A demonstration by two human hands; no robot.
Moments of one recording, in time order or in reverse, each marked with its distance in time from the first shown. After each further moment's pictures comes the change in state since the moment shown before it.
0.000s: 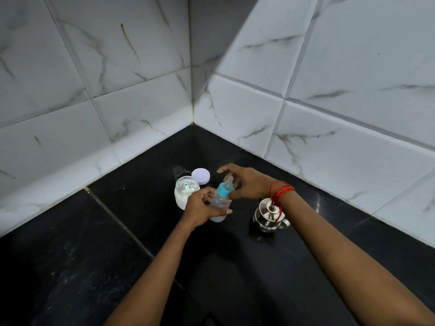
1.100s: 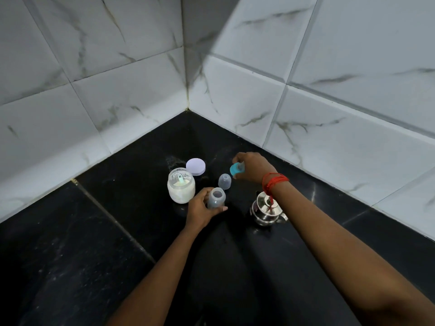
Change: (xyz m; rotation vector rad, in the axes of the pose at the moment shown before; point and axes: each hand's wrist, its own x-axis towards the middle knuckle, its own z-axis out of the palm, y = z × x) left_hand 0.014 -0.062 0.034 0.071 0.109 0.003; right_hand 0.036 0.051 -0.001 -0.261 0.213 0.245
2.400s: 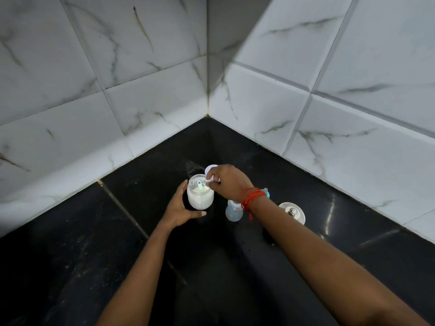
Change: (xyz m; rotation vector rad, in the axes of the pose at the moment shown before) left_hand 0.021 -0.031 -0.121 0.075 -0.039 -0.096; right_hand 0.016 -0.100 0.046 0.130 0.005 -0.256
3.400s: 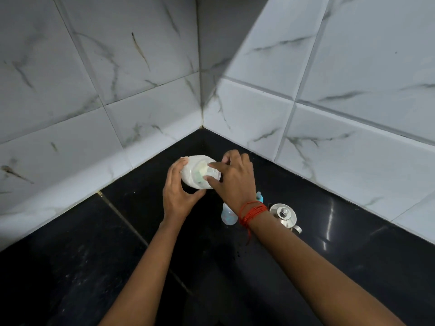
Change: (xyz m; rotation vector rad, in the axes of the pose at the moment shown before) left_hand -0.035 0.117 0.007 0.174 0.513 0.600; right_hand -0.051 -0.035 -0.025 -0.228 0.675 0.020
